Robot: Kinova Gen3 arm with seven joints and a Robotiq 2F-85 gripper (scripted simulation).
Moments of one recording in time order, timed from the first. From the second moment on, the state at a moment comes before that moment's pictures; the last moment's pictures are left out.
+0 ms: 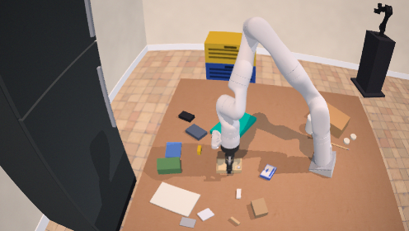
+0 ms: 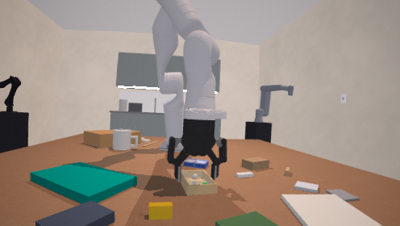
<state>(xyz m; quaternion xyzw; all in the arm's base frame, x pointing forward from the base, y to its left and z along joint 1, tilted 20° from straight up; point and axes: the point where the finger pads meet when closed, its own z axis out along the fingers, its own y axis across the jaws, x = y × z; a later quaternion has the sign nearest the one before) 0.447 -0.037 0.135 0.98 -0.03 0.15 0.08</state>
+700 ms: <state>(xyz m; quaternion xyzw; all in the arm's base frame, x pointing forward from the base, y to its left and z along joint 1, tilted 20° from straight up) 0.448 -0.037 0.136 0.98 -0.03 0.16 0.08</state>
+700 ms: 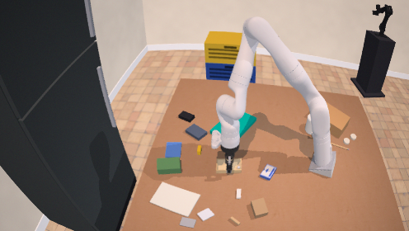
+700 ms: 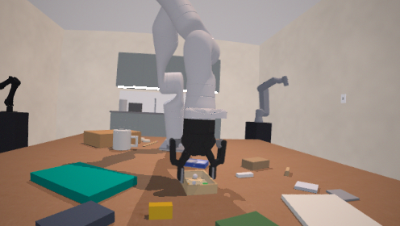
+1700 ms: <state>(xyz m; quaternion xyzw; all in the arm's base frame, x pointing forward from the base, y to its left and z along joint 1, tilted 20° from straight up) 0.445 -0.036 0.138 0.98 -0.03 0.15 0.08</state>
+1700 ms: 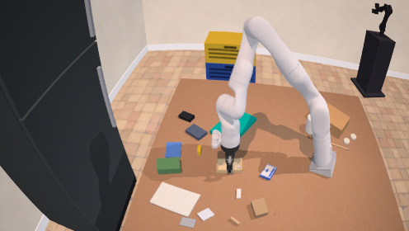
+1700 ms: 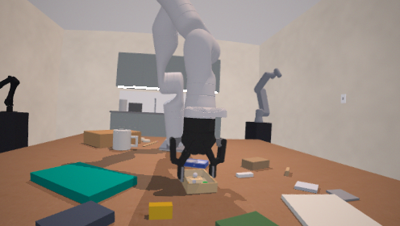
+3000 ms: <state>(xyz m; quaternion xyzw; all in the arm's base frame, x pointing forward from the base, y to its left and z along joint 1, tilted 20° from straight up) 0.427 -0.025 0.194 0.98 -0.03 0.15 0.08</state>
